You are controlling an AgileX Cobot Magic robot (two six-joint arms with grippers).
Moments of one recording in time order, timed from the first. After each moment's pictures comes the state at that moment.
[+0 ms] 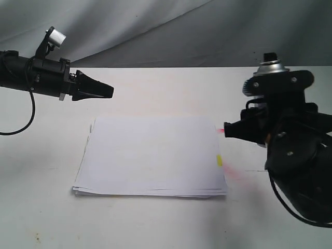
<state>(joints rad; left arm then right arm) 0.15 2.01 -1.29 -1.32 1.22 1.54 0.77 1.57 -0.64 -1.70 0.88 2.08</state>
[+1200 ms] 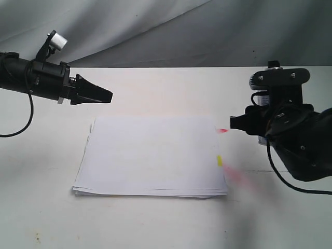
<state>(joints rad) 0.15 2.01 -1.29 -1.27 1.22 1.53 0.56 1.70 -0.73 -1.71 0.70 2.08</state>
